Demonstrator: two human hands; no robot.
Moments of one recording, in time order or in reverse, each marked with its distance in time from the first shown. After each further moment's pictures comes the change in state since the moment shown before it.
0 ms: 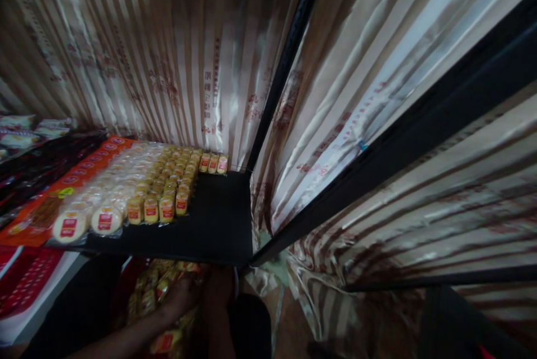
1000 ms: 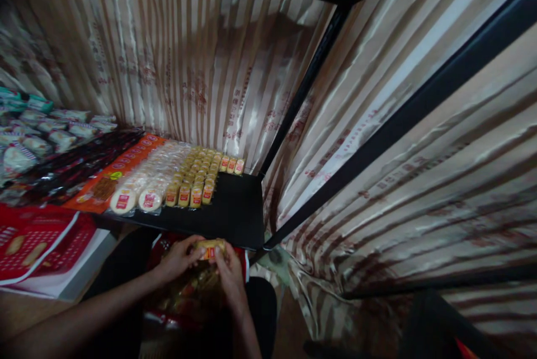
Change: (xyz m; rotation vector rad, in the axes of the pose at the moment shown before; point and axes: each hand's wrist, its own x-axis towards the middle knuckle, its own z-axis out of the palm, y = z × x) left_hand -0.062 0.007 -0.092 -0.216 0.058 0.387; right_hand -0.063 -0.042 -0.084 1.293 -0.199 -0.092
